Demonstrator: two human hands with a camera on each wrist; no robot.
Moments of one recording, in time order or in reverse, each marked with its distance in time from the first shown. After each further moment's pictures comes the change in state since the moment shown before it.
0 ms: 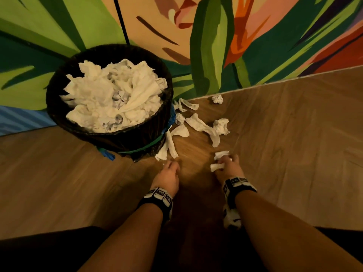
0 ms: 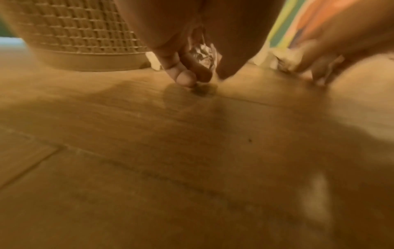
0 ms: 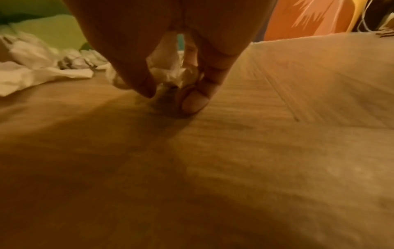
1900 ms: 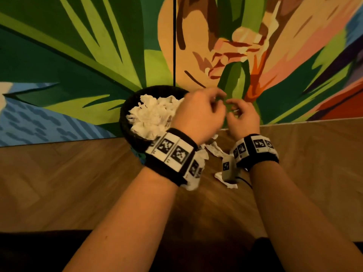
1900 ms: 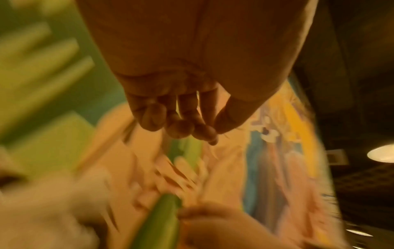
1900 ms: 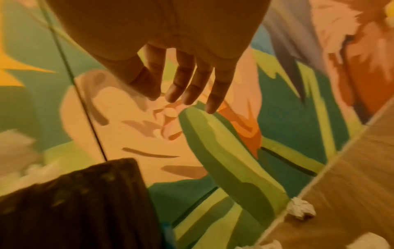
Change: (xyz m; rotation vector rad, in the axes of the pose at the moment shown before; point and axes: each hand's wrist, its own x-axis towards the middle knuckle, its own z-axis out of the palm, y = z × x) left_hand -0.088 0.140 -0.273 -0.367 0.623 0.468; right_hand -0.064 -0.216 -0.139 0.328 0.572 -0.663
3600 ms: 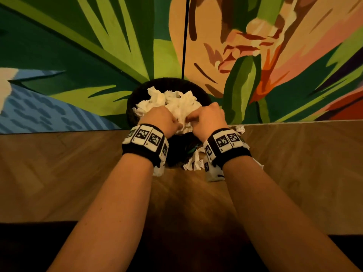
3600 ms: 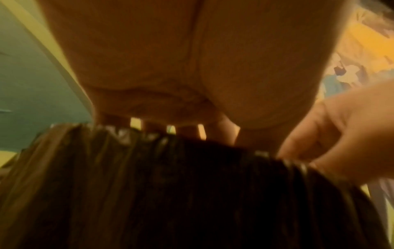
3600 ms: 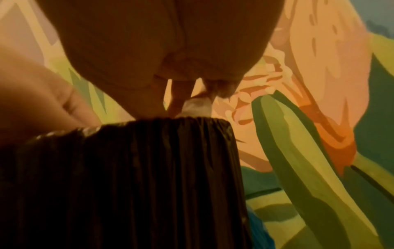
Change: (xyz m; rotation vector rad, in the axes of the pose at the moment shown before) left_hand 0.002 -0.121 -0.030 0.523 -0.349 -0.478; right_hand -0.029 -0.076 0.059 -0.464 -0.508 -0.174
